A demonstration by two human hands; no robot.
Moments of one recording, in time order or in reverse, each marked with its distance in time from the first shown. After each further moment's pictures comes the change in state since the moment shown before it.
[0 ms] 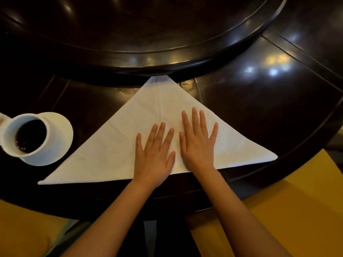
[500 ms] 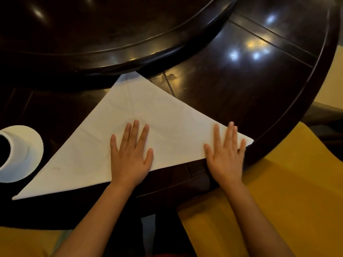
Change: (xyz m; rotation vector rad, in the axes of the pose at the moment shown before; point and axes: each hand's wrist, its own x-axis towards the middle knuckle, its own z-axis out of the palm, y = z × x) left_hand 0.002 -0.002 -0.003 -0.037 -0.003 -0.005; right_hand -0.072 0.110 -0.016 -0.127 -0.021 0.352
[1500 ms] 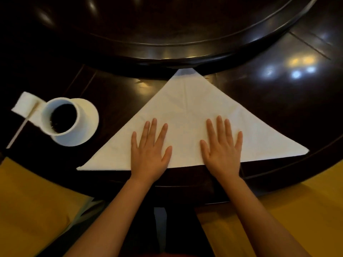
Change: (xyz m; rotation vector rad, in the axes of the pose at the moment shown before) left_hand -0.032 -0.046 0.005 -0.018 0.051 -0.162; right_hand 0.008 -0.099 0.011 0.002 -0.025 -0.356
